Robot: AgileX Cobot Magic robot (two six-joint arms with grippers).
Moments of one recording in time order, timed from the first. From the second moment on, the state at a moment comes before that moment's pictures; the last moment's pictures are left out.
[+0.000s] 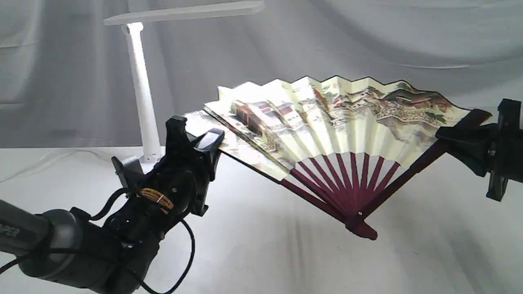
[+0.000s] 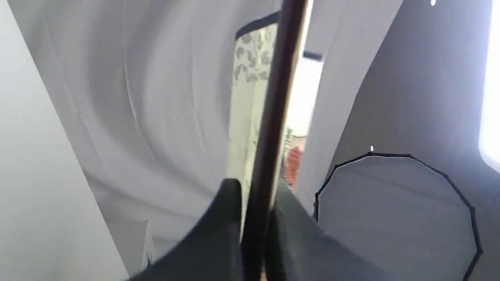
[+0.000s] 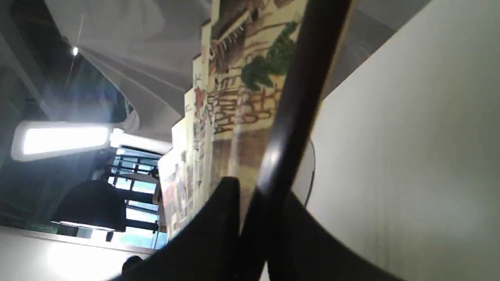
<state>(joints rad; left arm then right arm) -0.48 2.12 -0.97 -0.07 -1.15 -1.60 -0.55 2.06 -1.11 1.77 1.25 -1.13</state>
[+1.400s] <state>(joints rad) -0.53 2.13 -0.97 -0.27 -1.15 -1.53 -0.71 2.10 -1.04 1.77 1.30 -1.08</state>
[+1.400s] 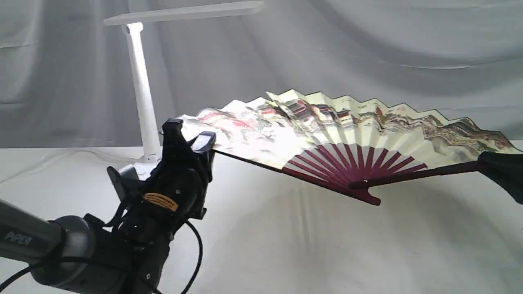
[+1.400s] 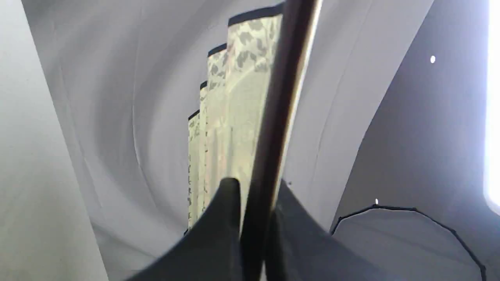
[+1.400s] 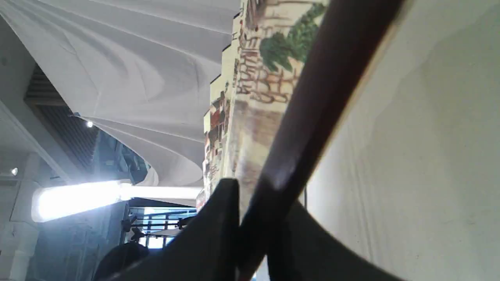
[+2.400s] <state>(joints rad) -0.54 2.08 -0.95 -0.29 -1.12 -1.48 -0.73 2.10 -1.04 1.76 1.30 -1.07</state>
